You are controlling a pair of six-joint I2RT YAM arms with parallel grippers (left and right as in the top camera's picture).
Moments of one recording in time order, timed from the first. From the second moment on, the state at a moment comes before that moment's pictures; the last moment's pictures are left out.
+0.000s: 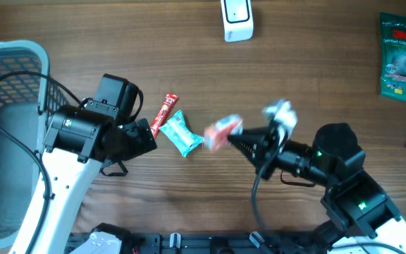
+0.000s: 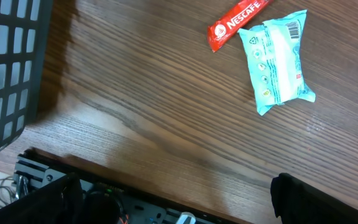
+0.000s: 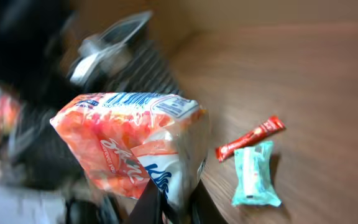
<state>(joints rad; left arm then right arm) -0.31 1.25 1.35 -1.52 -0.11 -0.70 0.53 0.80 0.77 -0.27 -0.49 0.46</state>
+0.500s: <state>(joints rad) -0.31 1.25 1.35 -1.52 -0.11 -0.70 0.53 1.25 0.77 -0.04 -0.32 1.92</state>
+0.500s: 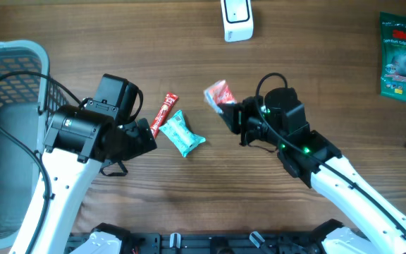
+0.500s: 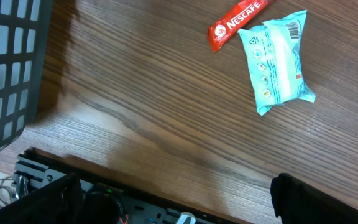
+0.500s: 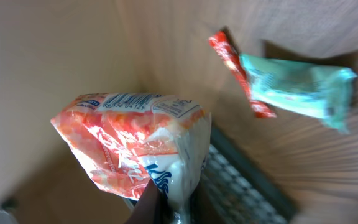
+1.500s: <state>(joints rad) -0.31 1.25 1.35 -1.52 -0.11 -0.70 0.26 2.33 1.67 0.37 -0.44 2.07</state>
